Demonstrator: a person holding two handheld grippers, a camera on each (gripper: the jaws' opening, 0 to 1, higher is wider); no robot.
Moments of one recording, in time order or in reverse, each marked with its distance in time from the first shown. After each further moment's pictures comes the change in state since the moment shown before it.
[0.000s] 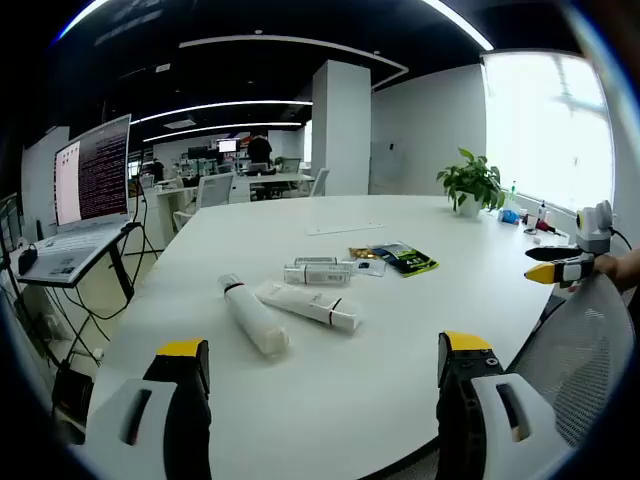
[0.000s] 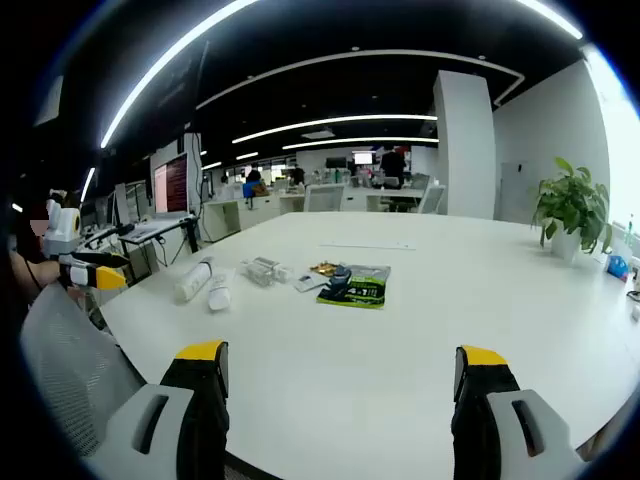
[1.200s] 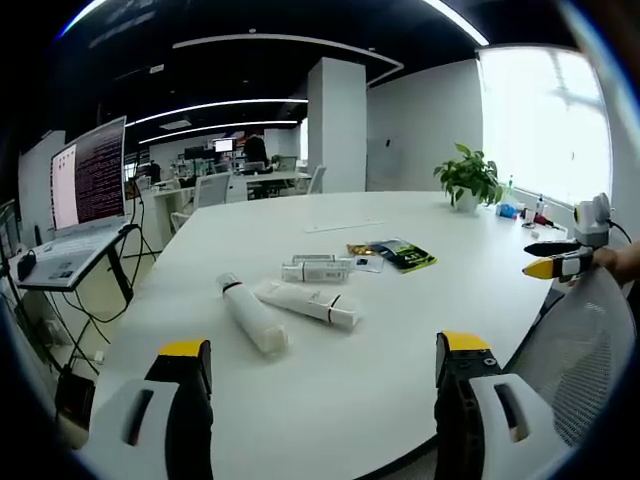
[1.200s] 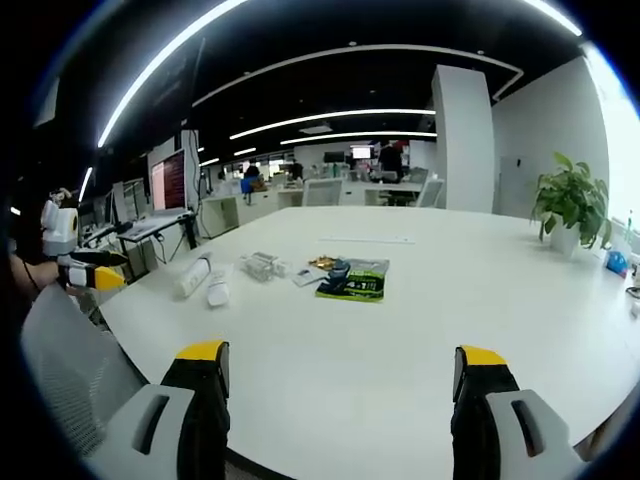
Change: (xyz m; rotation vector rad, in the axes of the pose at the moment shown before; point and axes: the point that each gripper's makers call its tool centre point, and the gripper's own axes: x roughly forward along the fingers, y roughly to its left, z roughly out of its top) left arm -0.001 -0.002 -0.002 0.021 0.010 -0.008; right arm 0.000 -0.002 -0.006 0.009 0.034 -0.007
